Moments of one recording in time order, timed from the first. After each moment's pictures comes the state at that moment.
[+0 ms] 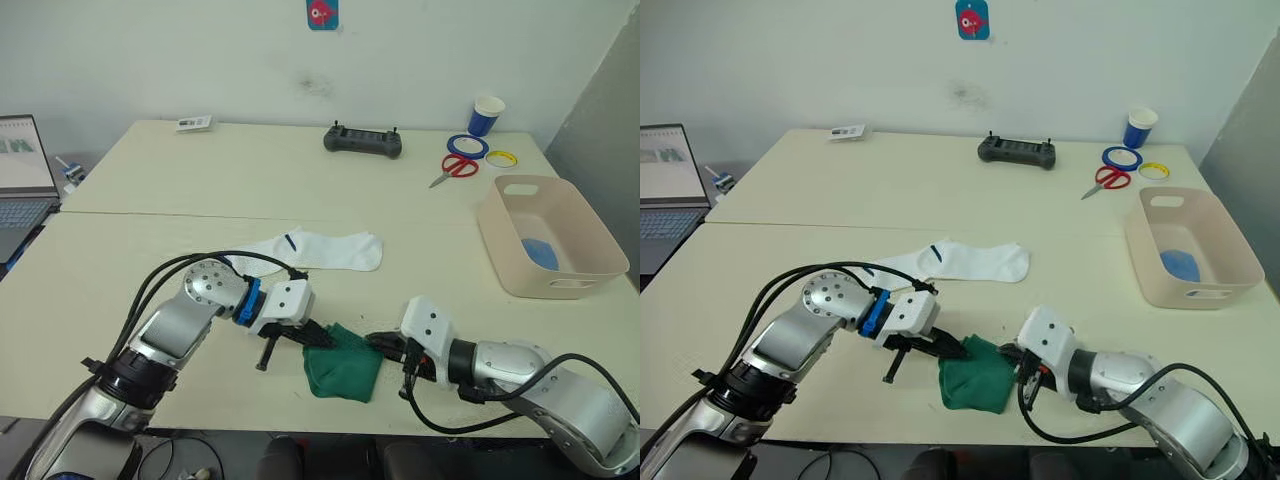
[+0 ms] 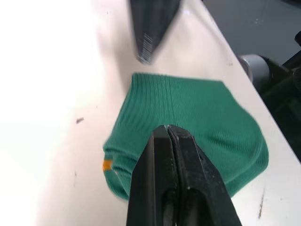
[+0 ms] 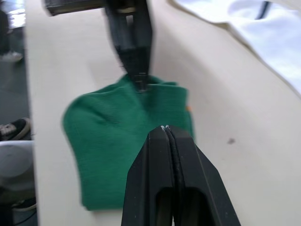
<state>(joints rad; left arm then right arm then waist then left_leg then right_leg) -0.50 0.72 -0.35 -0.10 -0.23 0.22 -1.43 -0.16 -0.71 0.37 -0.78 0.47 0.82 0.51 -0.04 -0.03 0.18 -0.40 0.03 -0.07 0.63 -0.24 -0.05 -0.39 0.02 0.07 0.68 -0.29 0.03</state>
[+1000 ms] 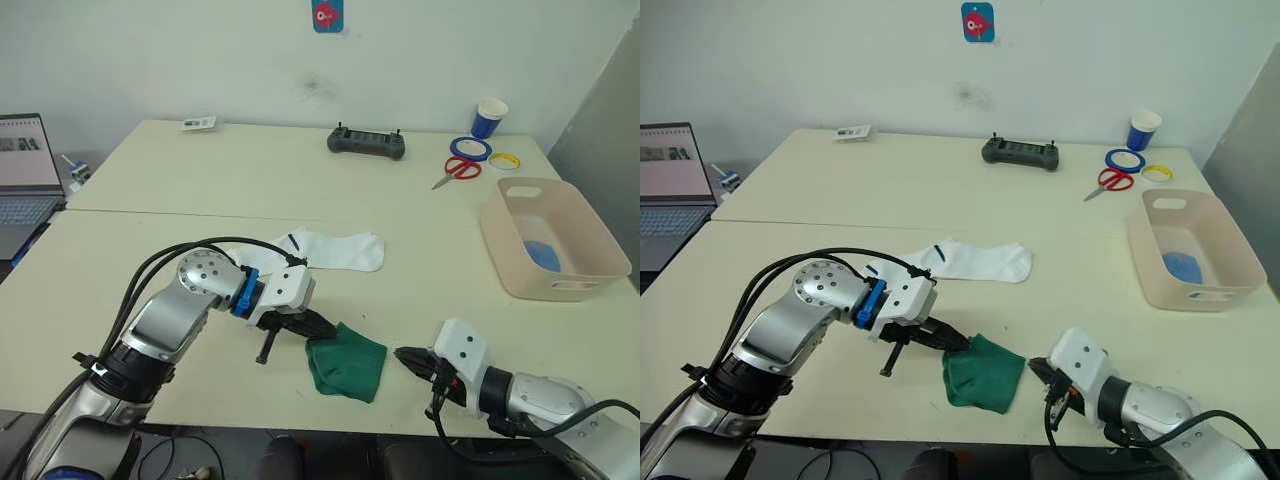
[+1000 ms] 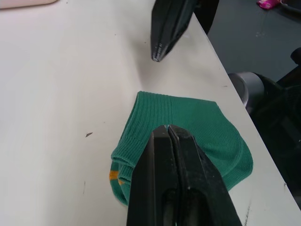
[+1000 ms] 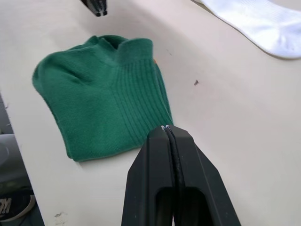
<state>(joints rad) -0.53 0.73 -0.33 -0.12 -0.25 0.28 -1.44 0.17 -0.66 0.12 -0.92 0.40 0.88 0.46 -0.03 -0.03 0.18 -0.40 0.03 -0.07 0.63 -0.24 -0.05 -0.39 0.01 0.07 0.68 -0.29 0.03</state>
